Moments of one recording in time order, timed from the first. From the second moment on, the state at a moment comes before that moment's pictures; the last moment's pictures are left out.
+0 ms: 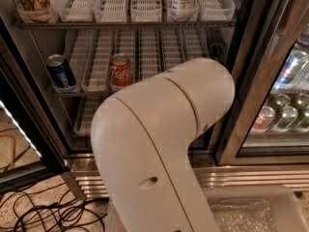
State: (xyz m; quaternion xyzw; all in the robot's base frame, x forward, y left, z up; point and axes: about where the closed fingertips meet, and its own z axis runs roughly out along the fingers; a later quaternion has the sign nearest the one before) arm 0.732 0.192 0.591 -0.26 0.82 0.20 0.46
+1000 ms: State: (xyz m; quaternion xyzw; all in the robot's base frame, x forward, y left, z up) arm 0.732 0.192 0.591 -0.26 0.82 0.20 0.46
